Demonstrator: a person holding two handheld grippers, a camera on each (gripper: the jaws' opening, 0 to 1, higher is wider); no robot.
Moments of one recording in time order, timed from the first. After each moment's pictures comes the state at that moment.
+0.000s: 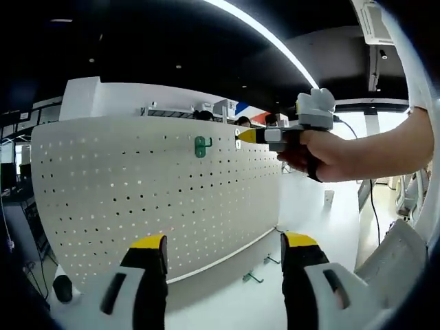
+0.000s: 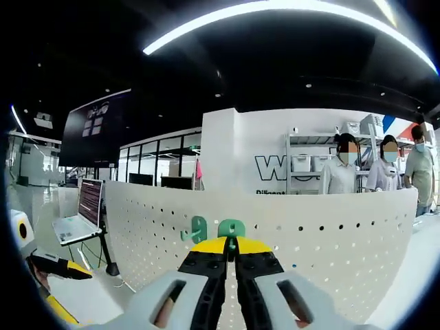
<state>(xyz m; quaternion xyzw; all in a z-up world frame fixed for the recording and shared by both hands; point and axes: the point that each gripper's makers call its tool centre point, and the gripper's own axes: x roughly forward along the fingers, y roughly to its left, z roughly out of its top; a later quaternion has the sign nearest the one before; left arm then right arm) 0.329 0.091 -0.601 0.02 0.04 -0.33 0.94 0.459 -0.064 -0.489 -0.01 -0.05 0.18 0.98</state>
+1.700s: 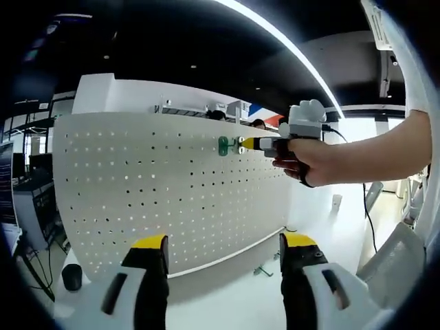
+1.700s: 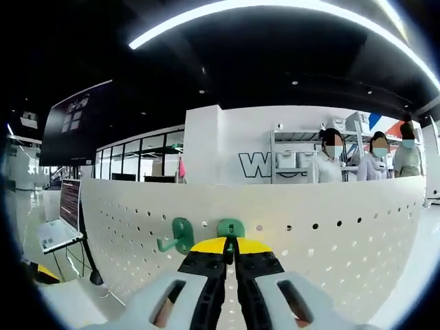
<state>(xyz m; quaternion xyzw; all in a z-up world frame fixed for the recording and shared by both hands) 0.325 0.131 -0.607 -0.01 0.05 -0.30 0.95 0.500 -0.054 -0.501 0.01 -0.03 0.12 0.99</state>
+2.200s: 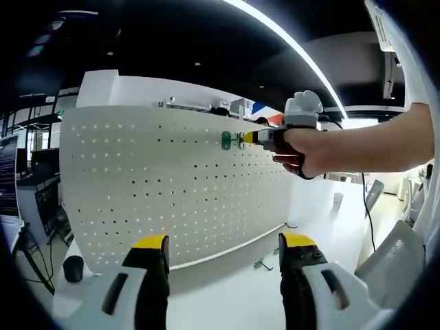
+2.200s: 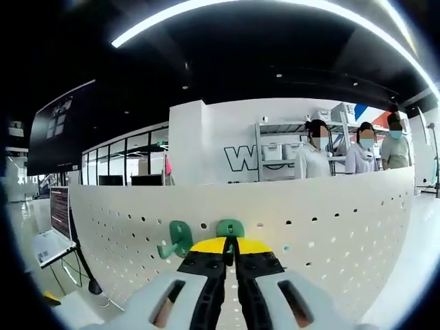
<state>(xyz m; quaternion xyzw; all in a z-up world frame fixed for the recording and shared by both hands) 0.317 0.136 -0.616 -0.01 0.06 -0.29 0.96 0.504 -0.053 -0.502 0.03 -0.01 0.08 1.00</state>
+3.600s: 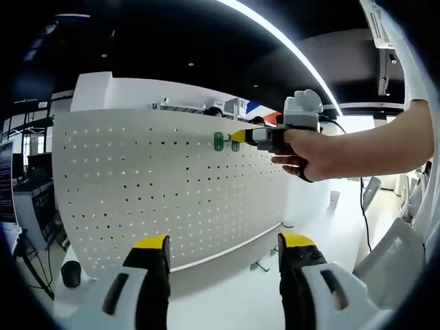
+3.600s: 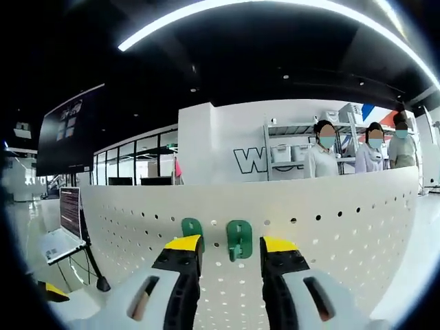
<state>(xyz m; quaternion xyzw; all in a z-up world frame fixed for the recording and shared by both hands) 0.317 0.126 -0.612 0.00 0.05 -0.30 0.95 0.487 -0.045 -0.502 0.02 -0.03 0.13 0.99</state>
